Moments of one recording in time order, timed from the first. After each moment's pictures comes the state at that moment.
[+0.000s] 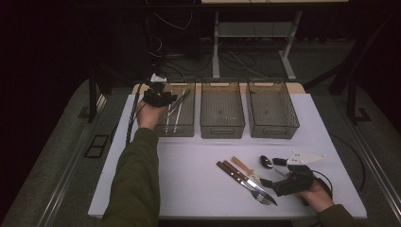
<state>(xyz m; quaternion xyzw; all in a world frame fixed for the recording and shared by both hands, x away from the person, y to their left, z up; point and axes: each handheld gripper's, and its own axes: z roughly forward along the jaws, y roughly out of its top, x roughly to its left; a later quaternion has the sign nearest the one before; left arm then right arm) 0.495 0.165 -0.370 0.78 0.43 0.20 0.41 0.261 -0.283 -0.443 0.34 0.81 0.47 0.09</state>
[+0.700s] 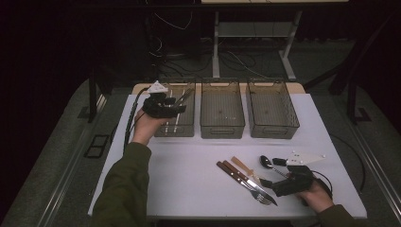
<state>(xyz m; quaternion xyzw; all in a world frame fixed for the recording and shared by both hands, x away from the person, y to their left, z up) 0.435 0.156 -0.355 0.80 0.35 0.16 0.47 0.261 -0.282 -0.442 0.34 0.81 0.46 0.09</state>
